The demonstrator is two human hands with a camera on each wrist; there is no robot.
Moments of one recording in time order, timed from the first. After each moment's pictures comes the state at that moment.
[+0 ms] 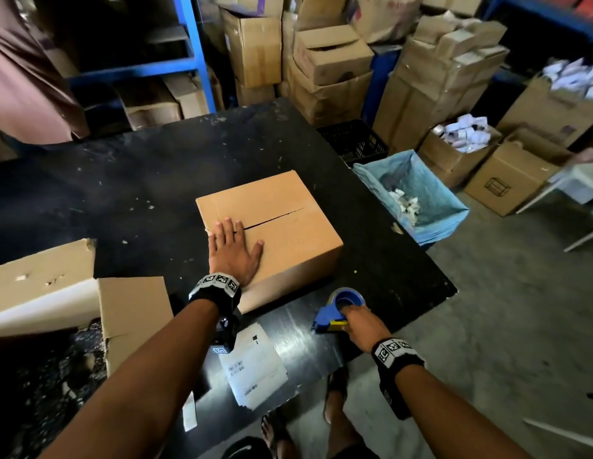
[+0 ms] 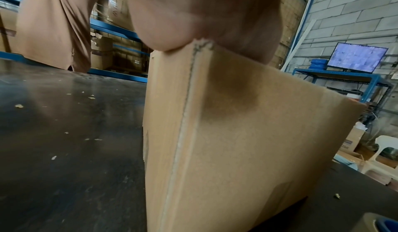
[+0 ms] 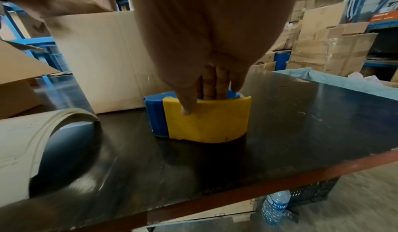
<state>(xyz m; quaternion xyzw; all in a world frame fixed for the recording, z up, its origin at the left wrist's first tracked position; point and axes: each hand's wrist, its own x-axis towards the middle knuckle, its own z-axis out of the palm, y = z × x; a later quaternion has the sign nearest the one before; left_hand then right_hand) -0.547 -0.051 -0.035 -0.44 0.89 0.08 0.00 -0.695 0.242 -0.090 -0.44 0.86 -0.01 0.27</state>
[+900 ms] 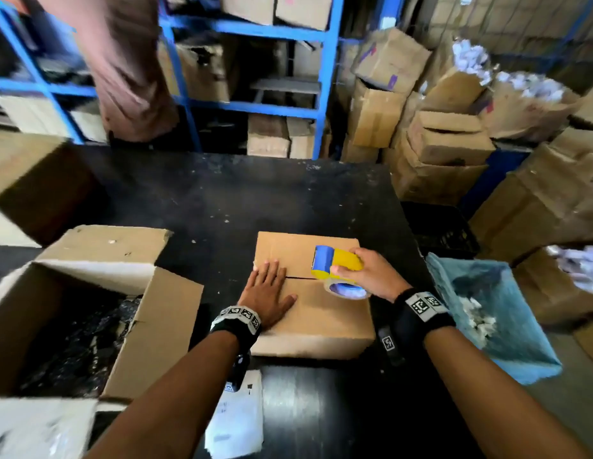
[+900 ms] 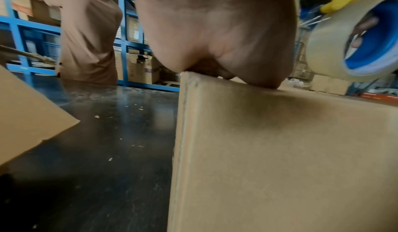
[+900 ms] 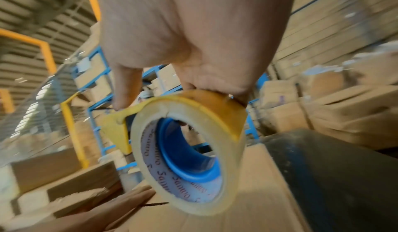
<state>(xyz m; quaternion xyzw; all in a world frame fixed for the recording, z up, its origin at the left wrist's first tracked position) -0.549 -0.056 -0.035 -0.47 0.88 0.08 0.02 -0.806 0.019 0.088 -0.57 0.70 -0.26 0.33</state>
